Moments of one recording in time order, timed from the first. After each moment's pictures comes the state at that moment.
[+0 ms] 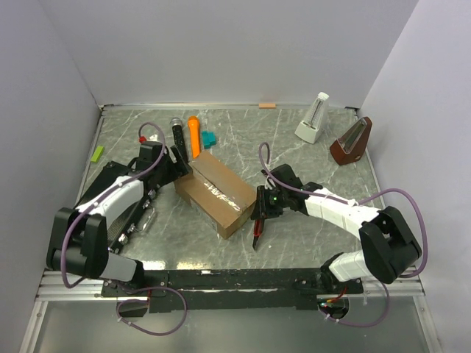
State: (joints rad) left arm -0.24 1.40 0.83 -0.15 0.07 -0.66; right arm 0.58 1.37 0.74 -0.34 -0.35 0.54
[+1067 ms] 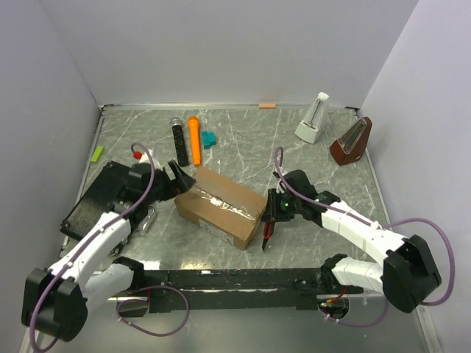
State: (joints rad) left arm -0.34 0.95 0.57 -0.14 0.12 -0.72; right arm 0.57 1.15 0.66 -0.43 -0.28 0.51
